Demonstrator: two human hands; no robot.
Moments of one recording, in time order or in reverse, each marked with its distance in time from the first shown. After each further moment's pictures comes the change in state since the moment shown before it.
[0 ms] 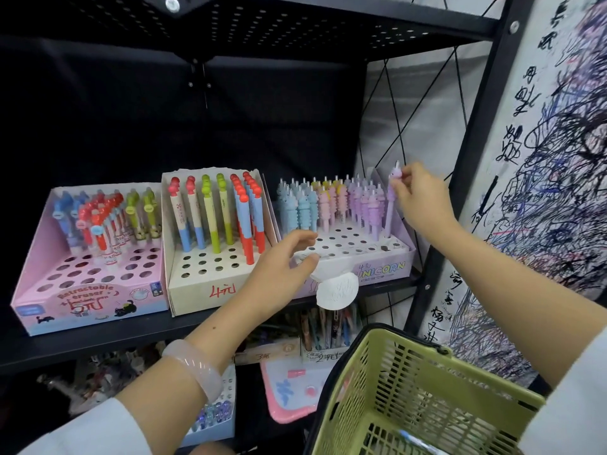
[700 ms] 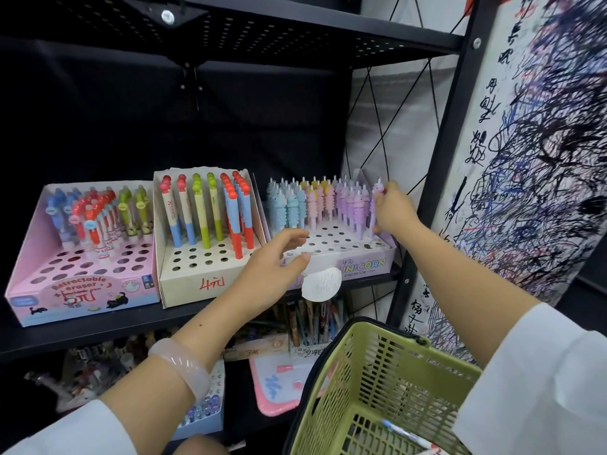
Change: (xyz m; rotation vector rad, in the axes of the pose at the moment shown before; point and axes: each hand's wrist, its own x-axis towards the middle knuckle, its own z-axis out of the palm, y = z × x) left_hand -0.014 0.015 0.003 -0.019 -0.032 -0.004; right_hand -0.002 0.001 0.012 -0.041 -0.244 0.289
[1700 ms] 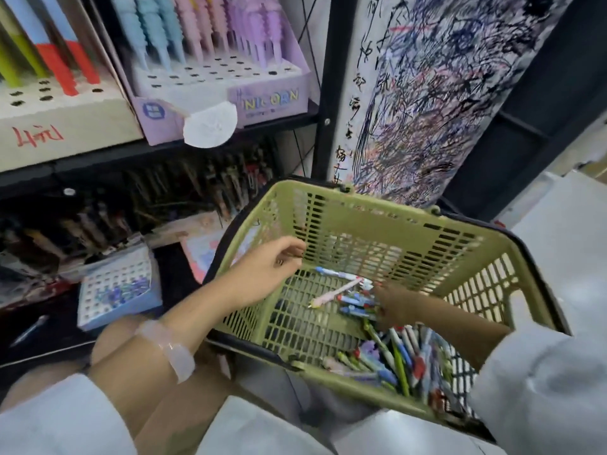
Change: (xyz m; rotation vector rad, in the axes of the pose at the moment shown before) left_hand -0.092 -0.064 0.160 0.075 -0.583 -0.230; right_hand -0.261 0.300 0.068 -0.637 -1.120 0.086
